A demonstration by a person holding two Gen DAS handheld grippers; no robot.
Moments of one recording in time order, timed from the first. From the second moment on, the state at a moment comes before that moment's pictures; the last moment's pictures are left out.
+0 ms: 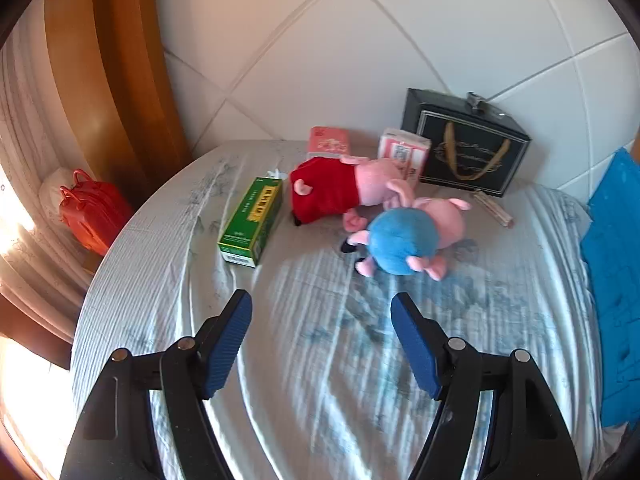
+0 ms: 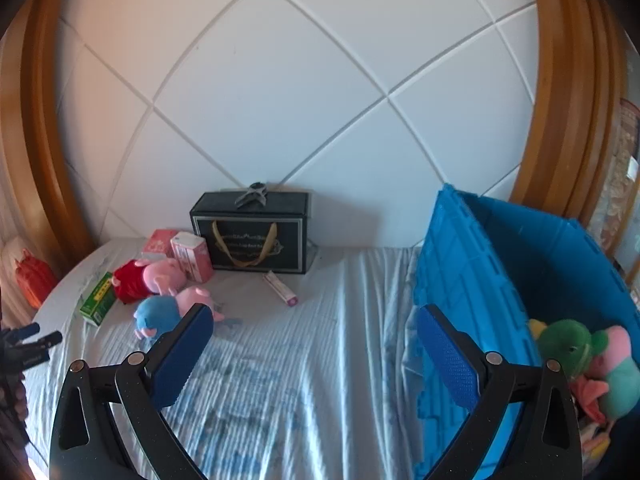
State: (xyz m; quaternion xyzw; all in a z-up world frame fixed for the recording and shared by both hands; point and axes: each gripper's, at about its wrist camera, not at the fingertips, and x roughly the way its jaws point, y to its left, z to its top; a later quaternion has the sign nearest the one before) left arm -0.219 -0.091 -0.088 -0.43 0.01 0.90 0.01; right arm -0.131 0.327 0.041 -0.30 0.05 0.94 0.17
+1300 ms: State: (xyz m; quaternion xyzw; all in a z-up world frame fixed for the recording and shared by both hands) left arm -0.455 -0.169 -0.255 -0.61 0.08 0.79 -0.05; right arm -0.517 0.392 -0.266 -0.60 0.03 0.80 0.07
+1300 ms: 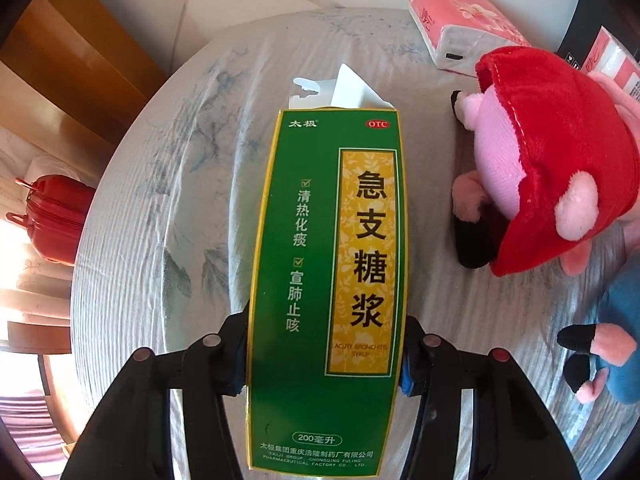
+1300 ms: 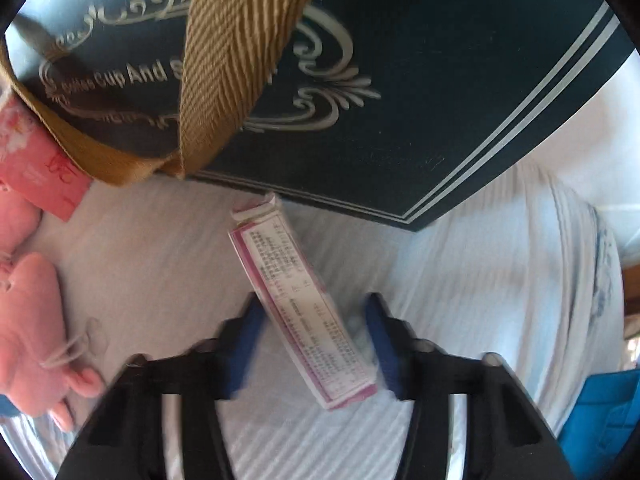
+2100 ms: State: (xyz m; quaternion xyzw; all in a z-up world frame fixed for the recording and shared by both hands) left arm -0.160 -0.093 -0.116 -0.47 0.06 0.88 0.00; right arm -0.189 0.266 -0.092 -0.46 0.07 0.88 0.05
